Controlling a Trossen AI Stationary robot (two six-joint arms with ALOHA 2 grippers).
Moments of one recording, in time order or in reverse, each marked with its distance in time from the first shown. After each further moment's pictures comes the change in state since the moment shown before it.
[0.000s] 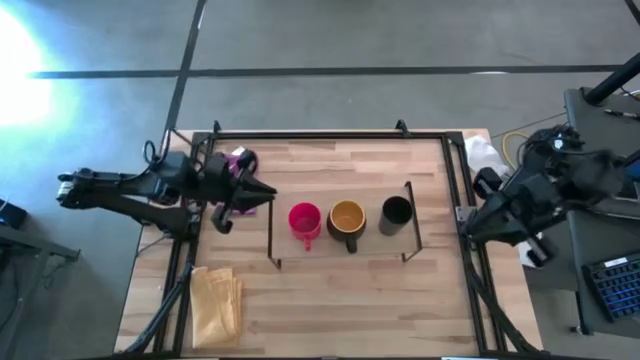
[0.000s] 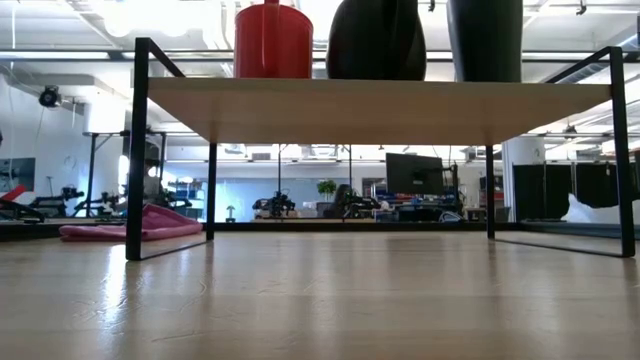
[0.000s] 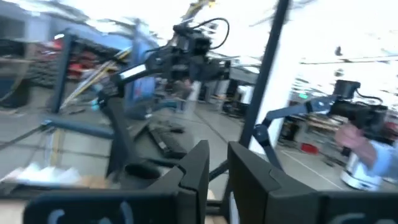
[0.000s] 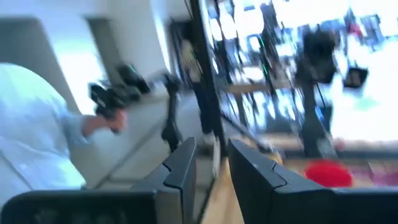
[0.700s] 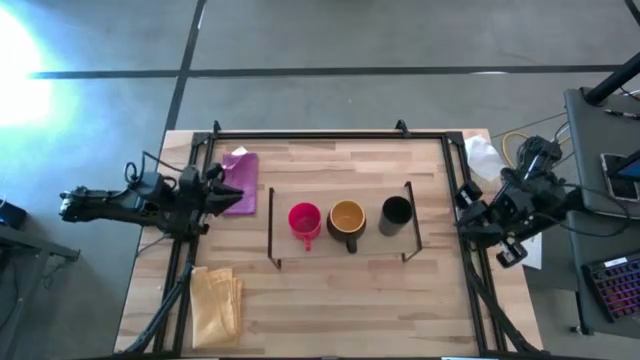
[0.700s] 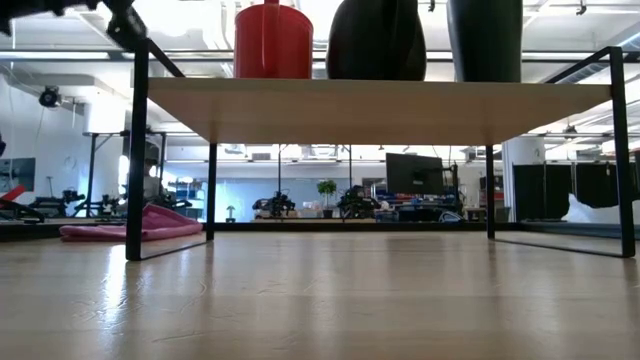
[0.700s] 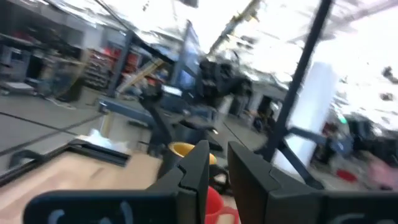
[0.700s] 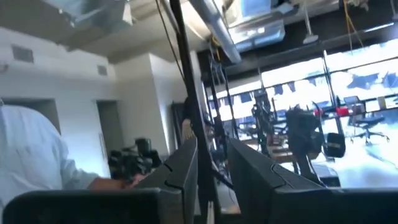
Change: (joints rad) left arm -0.002 -0.545 -0.491 -0.065 -0.185 -0.045; right arm -0.077 -0.379 -0.840 0.929 -0.033 -0.269
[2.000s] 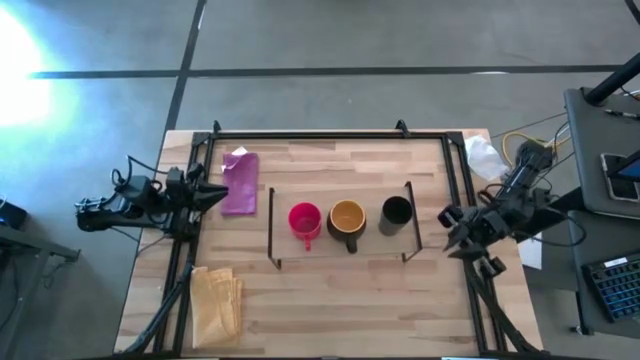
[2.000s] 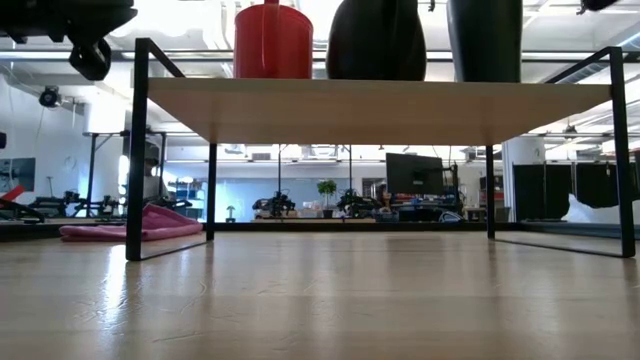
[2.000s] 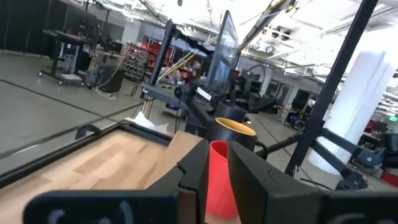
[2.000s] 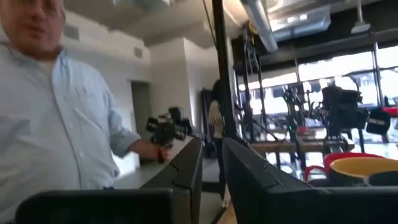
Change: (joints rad) left arm 0.001 -0.306 -0.049 -0.404 -0.141 0.017; right arm -0.022 -0.166 -0.405 0.185 -0.185 0.000
